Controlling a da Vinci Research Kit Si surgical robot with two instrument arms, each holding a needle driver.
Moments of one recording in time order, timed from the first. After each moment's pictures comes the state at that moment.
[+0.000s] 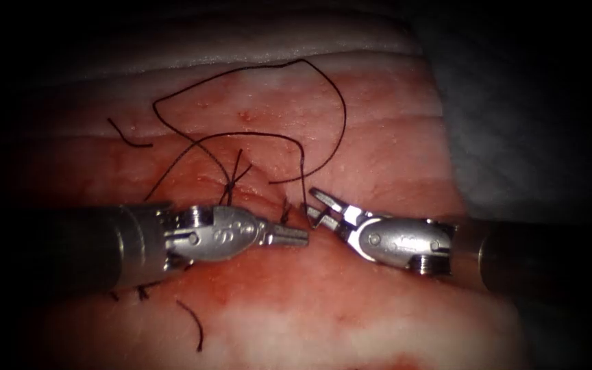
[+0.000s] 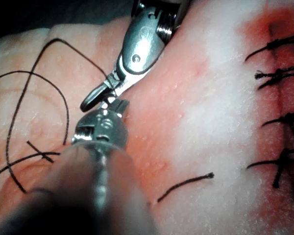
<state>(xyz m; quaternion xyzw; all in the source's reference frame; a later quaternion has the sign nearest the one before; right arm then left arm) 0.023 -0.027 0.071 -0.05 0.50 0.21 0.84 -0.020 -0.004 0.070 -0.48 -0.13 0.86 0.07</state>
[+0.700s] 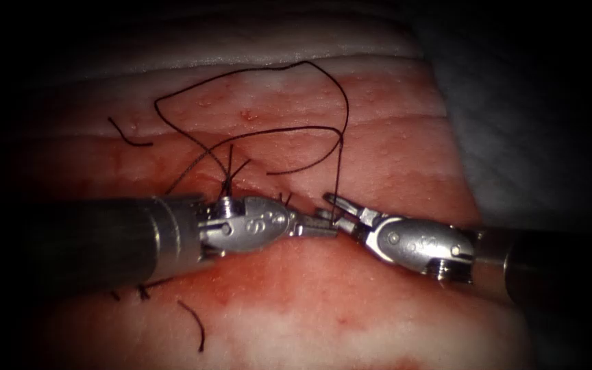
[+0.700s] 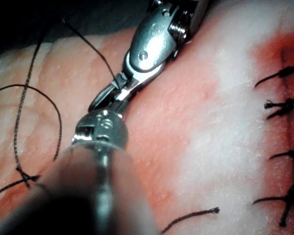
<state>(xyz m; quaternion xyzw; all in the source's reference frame) 0.022 -0.021 0.064 -0.10 0.55 0.27 0.78 -0.024 -0.004 0.071 -0.47 -0.11 0.87 0.09</state>
